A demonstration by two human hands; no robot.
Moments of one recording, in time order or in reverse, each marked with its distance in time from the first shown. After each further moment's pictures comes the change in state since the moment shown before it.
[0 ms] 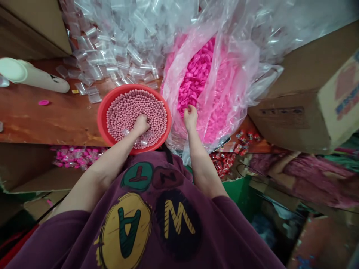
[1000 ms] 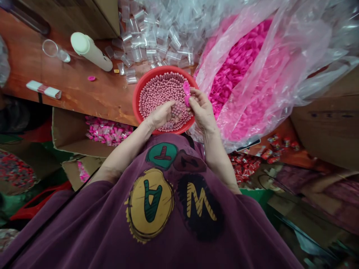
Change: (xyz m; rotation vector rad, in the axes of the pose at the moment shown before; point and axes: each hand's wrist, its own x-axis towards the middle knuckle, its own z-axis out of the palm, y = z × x) left_hand -0.098 0.020 -0.067 -1.507 -0.328 0.033; right_hand -0.105 -0.120 -0.004 0.768 -0.549 -0.234
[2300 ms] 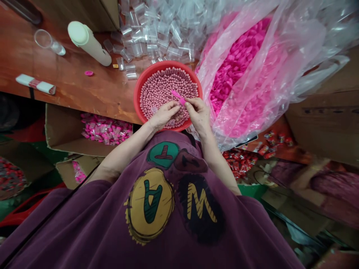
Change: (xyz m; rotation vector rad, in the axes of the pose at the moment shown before) left_hand -0.021 -0.016 0.002 0.052 0.103 0.093; right_hand -0.027 0.009 0.018 -0.386 0.107 -0.277
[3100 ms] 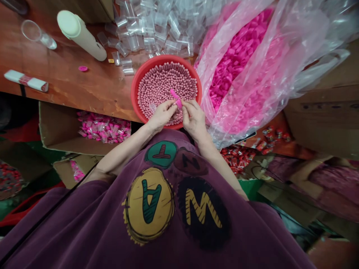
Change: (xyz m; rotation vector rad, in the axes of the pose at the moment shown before) left_hand -0.016 -0.001 0.005 0.124 0.068 0.114; right_hand -0.029 -0.026 -0.006 -0.238 -0.139 -0.156
